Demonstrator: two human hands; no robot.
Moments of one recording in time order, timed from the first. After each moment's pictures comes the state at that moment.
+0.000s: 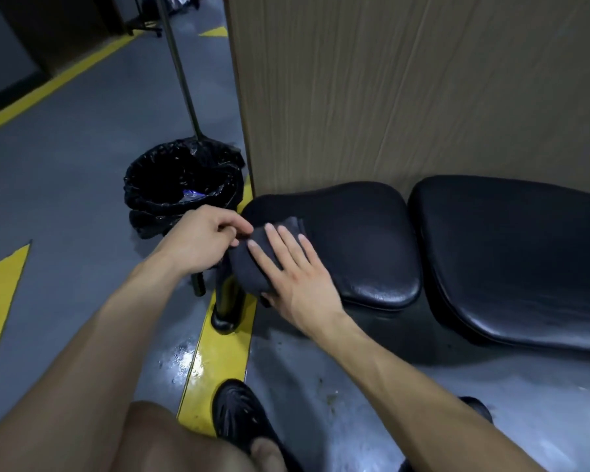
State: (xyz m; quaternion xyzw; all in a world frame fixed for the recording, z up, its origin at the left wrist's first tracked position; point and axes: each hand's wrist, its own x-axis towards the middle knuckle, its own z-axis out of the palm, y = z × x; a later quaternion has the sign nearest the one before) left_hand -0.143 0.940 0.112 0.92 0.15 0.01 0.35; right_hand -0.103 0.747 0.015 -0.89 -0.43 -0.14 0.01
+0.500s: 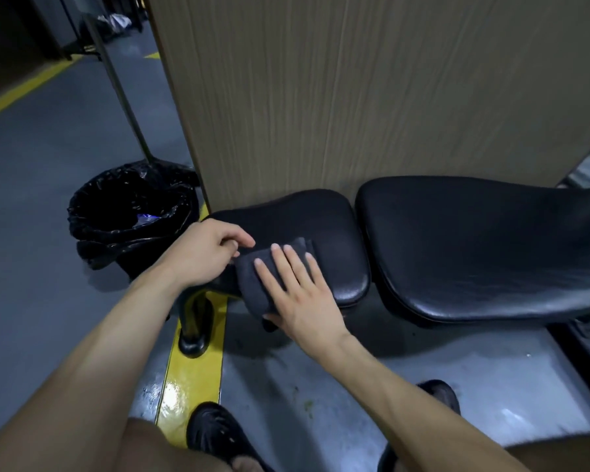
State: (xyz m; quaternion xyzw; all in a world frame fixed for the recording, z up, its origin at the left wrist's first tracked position) left_hand -0.114 0.880 0.118 0.94 0.04 -0.01 0.34; right_hand -0.111 0.676 0.014 -0.91 -0.37 -0.19 0.00
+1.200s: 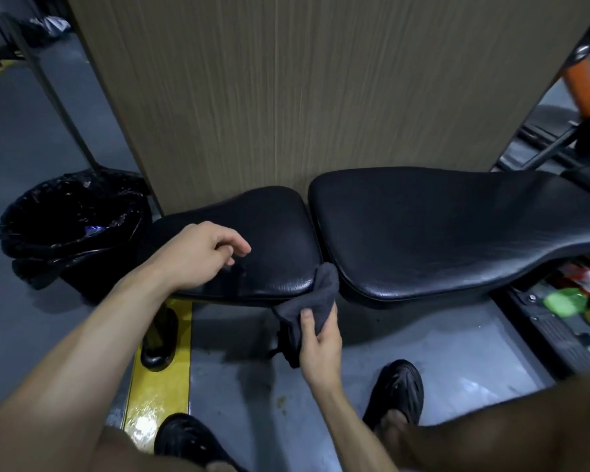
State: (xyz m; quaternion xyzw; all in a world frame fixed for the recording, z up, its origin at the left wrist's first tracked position) left_hand -0.105 0.823 0.124 0.94 -0.04 -0.06 0.32; right_hand -0.170 0.610 -0.048 -0.73 0.08 -0.05 0.67
